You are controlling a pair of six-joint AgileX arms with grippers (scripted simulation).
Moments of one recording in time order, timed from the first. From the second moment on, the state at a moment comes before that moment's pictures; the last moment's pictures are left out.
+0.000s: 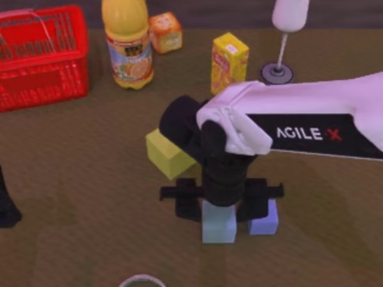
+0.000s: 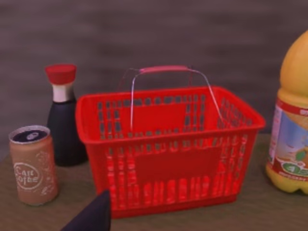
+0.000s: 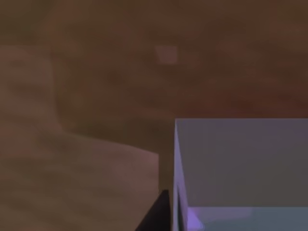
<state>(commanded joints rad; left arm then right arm) 0.02 0.00 0.00 0.00 0.00 0.00 0.81 2.15 1.48 -0.88 0.02 0.83</state>
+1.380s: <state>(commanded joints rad) 0.02 0.00 0.00 0.00 0.00 0.00 0.82 2.06 1.63 -1.12 0.02 0.83</state>
